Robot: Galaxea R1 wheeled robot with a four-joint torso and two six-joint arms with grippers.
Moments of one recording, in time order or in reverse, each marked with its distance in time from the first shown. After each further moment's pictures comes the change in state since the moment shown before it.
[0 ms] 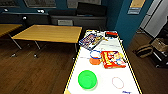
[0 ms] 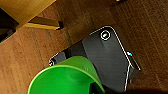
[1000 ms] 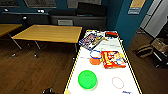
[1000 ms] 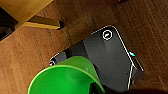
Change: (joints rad) left arm -0.227 0.025 -0.073 -0.095 0.122 0.000; right arm 0.005 0.033 -0.029 -0.002 -0.003 0.000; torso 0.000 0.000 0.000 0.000
